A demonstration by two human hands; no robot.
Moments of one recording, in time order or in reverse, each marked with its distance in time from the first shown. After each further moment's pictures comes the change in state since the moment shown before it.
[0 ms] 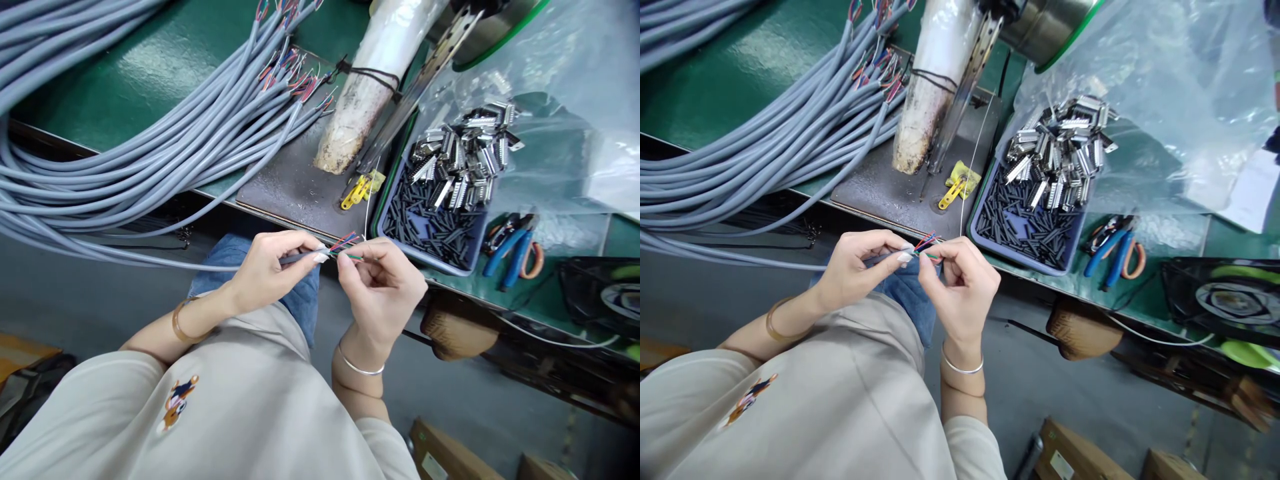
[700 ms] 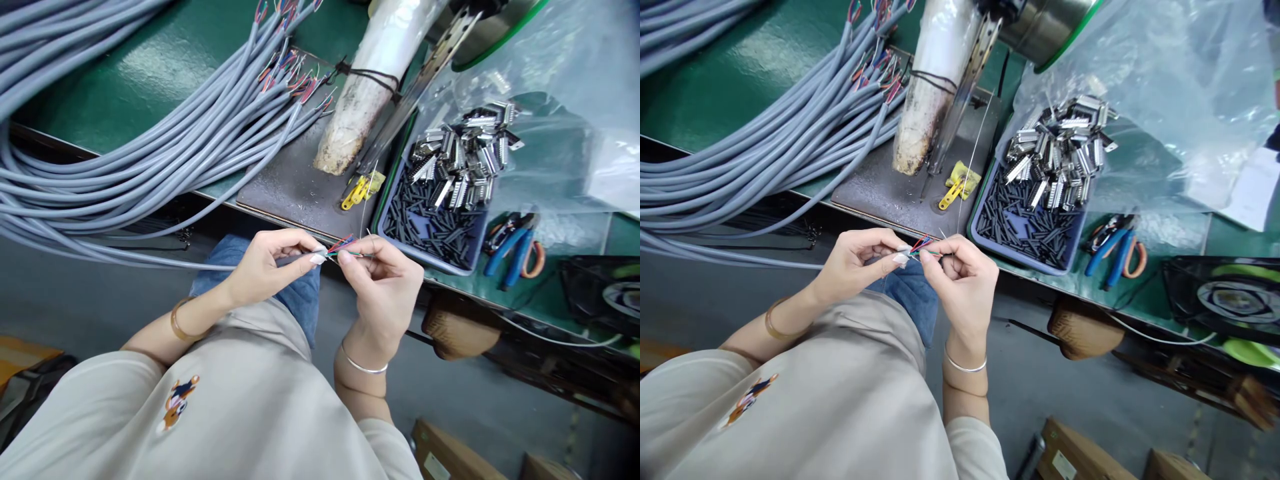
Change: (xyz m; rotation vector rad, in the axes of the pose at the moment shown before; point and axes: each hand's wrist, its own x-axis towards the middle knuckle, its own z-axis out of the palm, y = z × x) left_hand 0.001 -0.009 -0.006 -0.198 -0.060 -0.033; right_hand 0.007 0.001 -0.001 0.168 -0.055 0.203
